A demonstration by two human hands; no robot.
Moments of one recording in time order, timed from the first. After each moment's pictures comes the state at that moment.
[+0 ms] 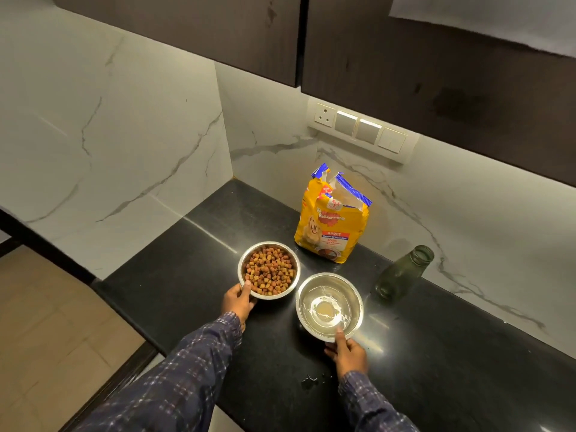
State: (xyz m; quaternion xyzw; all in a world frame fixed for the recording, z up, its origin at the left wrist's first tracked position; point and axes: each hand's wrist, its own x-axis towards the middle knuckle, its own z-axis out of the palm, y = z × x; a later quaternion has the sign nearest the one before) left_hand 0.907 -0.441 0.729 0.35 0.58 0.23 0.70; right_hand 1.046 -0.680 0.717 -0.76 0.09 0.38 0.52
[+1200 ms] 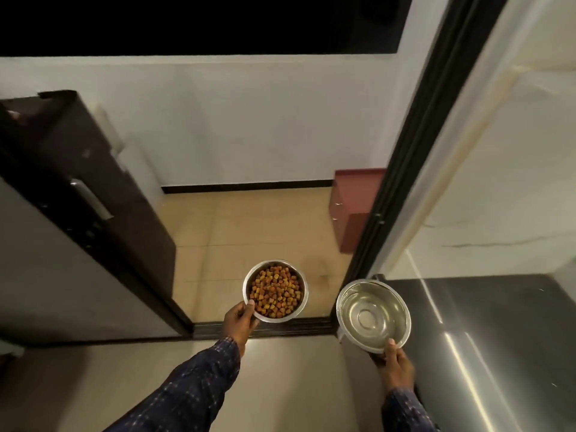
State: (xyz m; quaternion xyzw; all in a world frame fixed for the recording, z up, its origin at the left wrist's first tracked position) left_hand 0.297 -0.443 0.750 0.14 0.65 0.54 0.52; right_hand 0.645 -0.434 0.739 -0.71 -0.26 0.52 0.39
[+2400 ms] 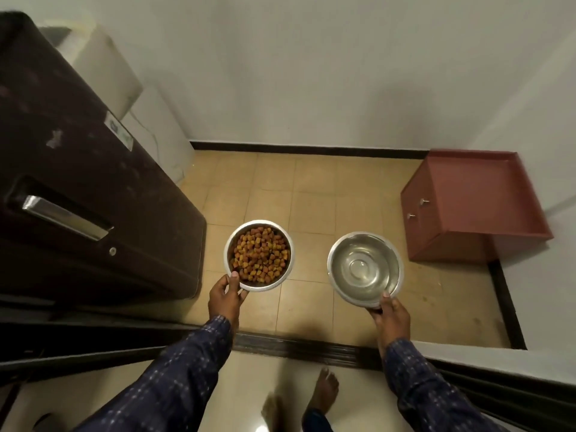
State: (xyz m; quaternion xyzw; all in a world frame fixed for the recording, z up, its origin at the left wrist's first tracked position) left_hand 0.001 -0.132 0.629 -0.01 0.73 0.55 0.40; right_hand 0.317 -0.021 0.637 -0.66 -0.26 0.61 0.35
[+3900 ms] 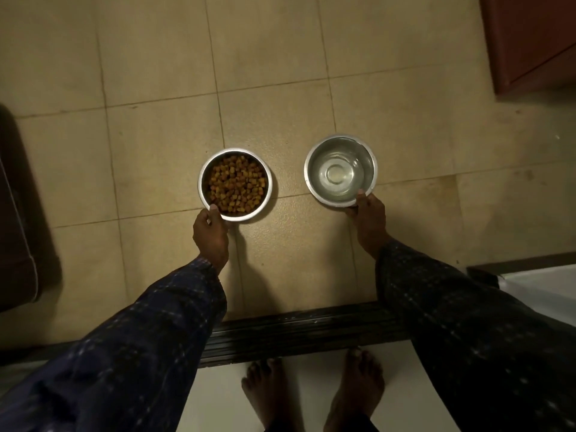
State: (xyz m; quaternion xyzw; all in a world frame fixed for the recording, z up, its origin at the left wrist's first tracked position) left_hand -0.043 0.013 -0.094 0.11 0.85 0.35 0.37; right_hand 0.271 0.123 -0.100 -0.73 -0.27 0.56 0.28
